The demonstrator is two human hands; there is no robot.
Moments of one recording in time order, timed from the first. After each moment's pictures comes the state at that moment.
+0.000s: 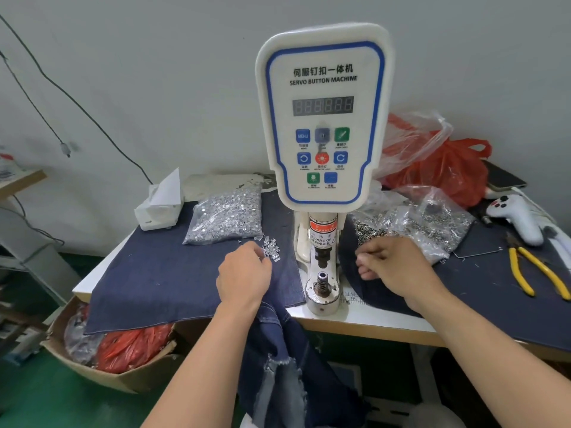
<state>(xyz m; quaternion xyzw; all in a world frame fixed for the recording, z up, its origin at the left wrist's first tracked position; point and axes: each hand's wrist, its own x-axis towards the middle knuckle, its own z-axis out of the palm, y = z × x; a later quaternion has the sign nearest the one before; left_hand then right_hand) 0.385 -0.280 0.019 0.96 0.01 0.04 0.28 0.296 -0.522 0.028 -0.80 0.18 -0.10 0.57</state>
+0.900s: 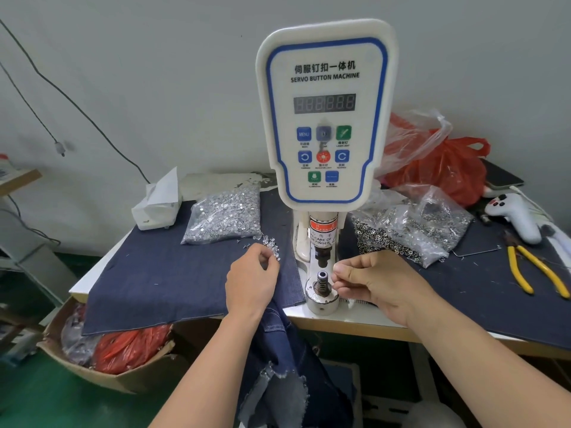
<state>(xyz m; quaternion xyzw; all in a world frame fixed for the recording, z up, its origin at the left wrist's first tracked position) 0.387 -0.282 -0.017 0.91 -0.04 0.10 0.40 0.284 -0.488 0.038 -0.63 0.19 0.04 0.75</state>
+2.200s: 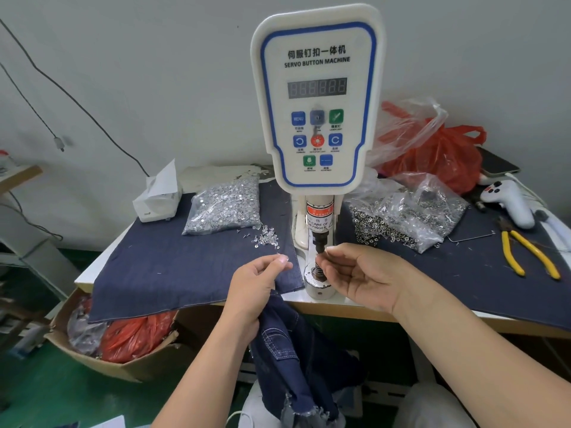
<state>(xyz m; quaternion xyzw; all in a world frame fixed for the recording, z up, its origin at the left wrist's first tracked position) 0.342 -0.274 -0.014 0.71 0.00 -0.10 0.70 0.278 -0.467 0.053 -0.38 0.26 0.13 0.88</state>
